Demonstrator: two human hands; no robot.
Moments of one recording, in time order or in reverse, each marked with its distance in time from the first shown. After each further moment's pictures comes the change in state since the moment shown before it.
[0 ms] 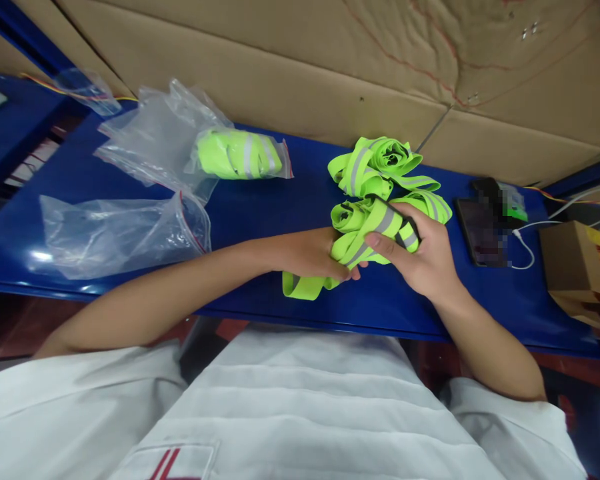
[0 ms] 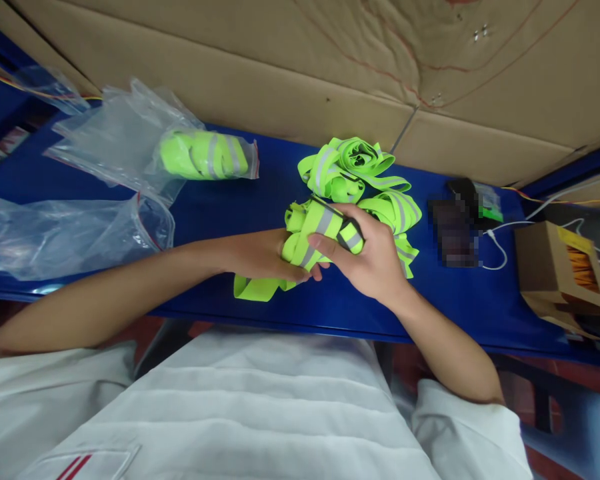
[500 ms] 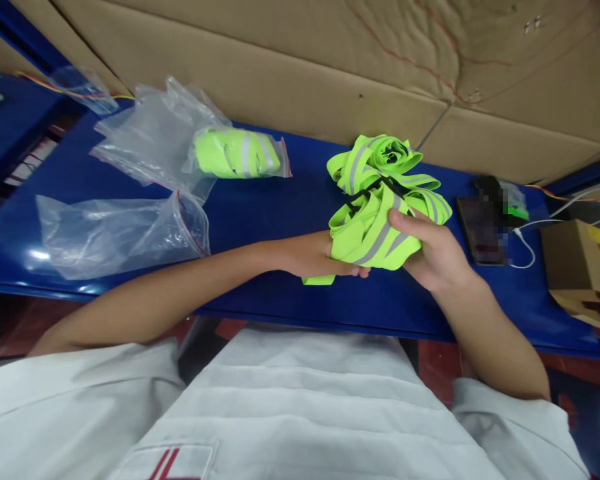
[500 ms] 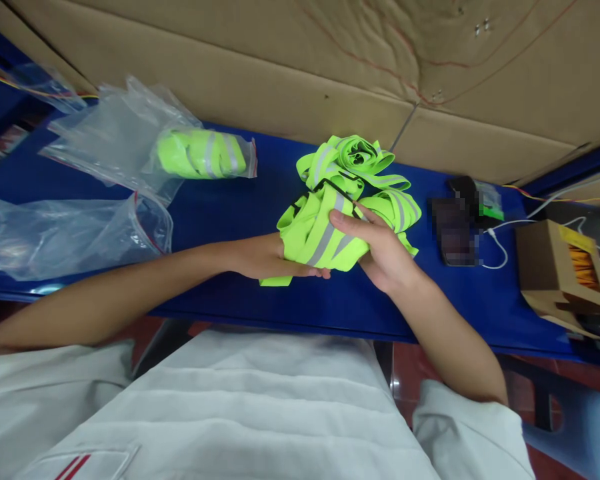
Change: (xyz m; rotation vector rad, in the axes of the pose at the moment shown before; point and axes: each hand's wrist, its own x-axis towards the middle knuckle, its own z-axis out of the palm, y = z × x) left_hand 0.011 -0.021 0.001 0.066 -0.084 0.273; right_hand 0.012 -0.004 -0.007 0.813 -0.281 0.605
